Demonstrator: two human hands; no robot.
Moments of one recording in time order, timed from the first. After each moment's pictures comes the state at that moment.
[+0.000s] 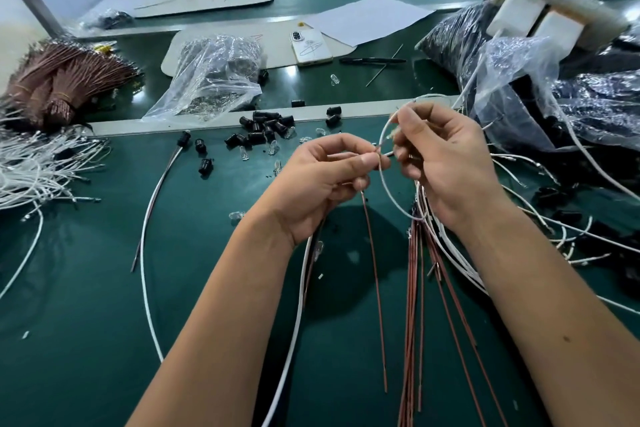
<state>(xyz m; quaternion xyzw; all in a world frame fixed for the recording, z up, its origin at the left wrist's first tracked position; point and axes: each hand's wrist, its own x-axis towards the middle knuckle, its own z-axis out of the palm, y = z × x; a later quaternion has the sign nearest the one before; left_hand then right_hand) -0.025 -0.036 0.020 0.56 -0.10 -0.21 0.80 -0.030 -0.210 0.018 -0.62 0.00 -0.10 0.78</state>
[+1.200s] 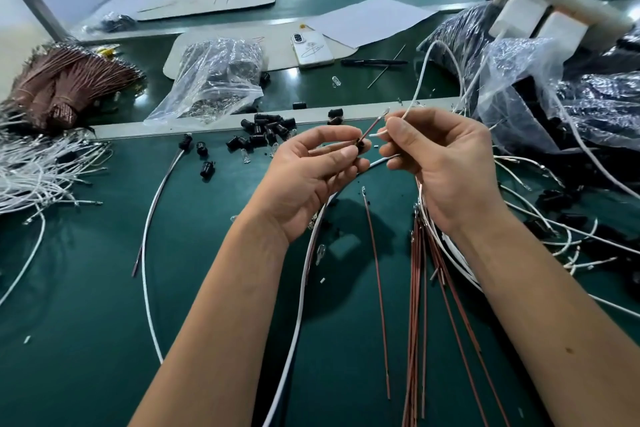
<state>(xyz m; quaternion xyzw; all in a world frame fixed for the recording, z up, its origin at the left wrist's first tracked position) -0.019 -0.027 0.020 0.51 -0.05 -0.15 0.84 -0.036 -0.199 0.018 -0.61 -0.03 -0.14 0.78</state>
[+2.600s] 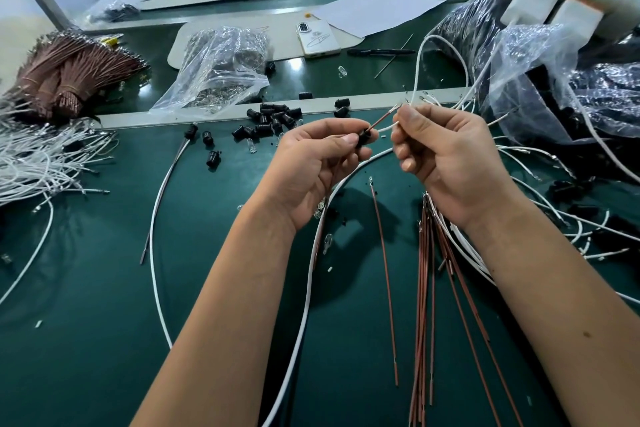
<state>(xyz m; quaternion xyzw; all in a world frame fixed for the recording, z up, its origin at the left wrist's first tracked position) -0.019 -0.025 0.024 0.53 -0.03 -0.15 0.83 -0.038 -0.200 0.024 -0.57 -0.02 -0.02 0.82</state>
